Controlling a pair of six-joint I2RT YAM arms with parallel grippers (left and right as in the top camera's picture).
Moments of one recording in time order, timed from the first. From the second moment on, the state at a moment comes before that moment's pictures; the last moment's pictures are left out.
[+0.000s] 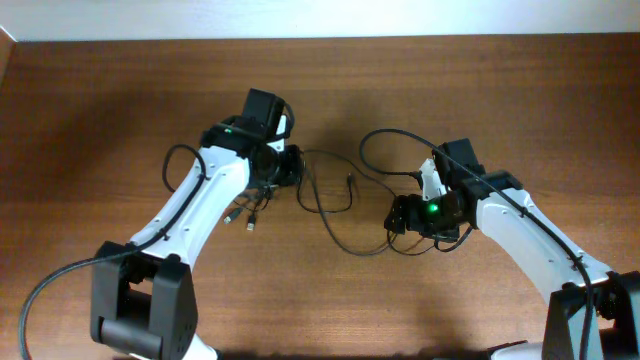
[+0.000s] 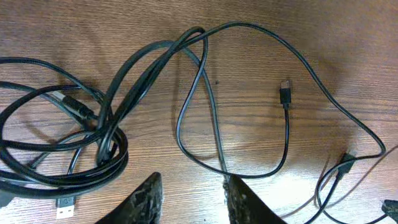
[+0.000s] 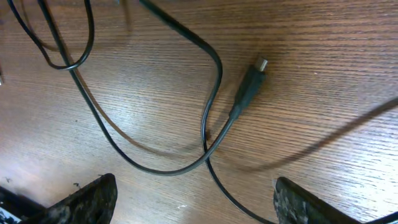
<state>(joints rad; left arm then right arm) -0.30 1.74 1.32 -0.83 0.17 -0.38 0.23 1.57 0.94 -0.76 -0.41 0.33</state>
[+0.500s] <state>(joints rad) -0.32 1.74 1.29 -0.88 -0.19 -0.53 0.23 1.57 0.94 -0.76 -0.40 0.33</state>
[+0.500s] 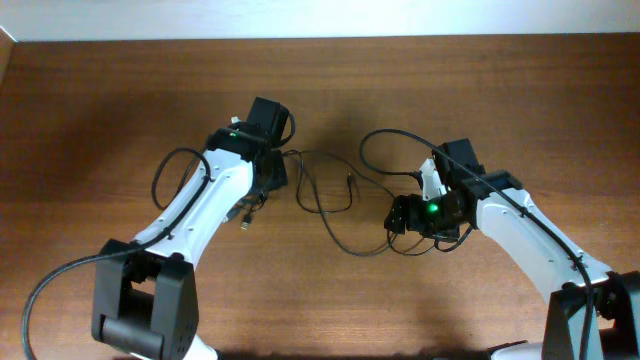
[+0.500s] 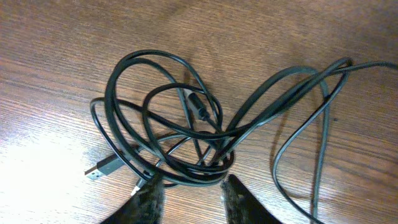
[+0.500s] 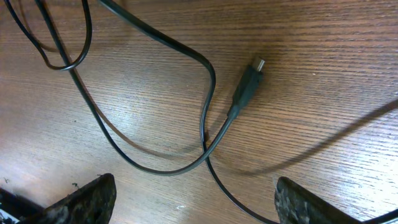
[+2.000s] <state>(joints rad) -0.32 1.58 1.12 -0.67 -0.14 -0.55 0.23 1.57 0.94 -0.76 -0.40 0.33</state>
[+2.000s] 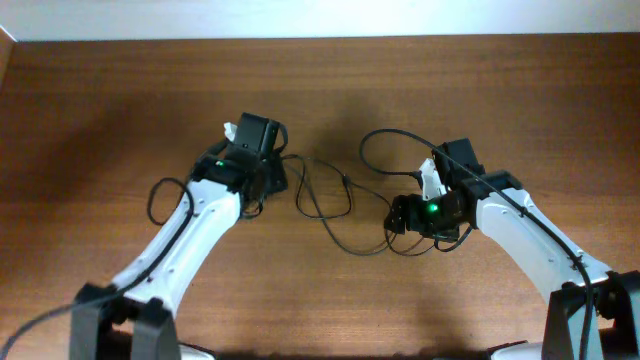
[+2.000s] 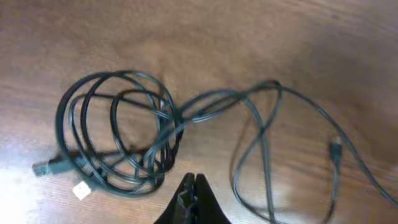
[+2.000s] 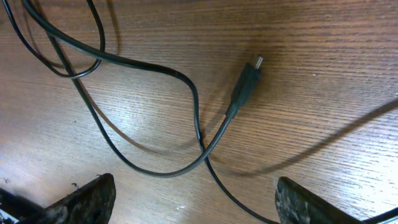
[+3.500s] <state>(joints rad) -0.26 1.80 1.27 -1.05 -0.18 -0.50 0.23 1.57 0.94 -0.76 -0.40 0.33</state>
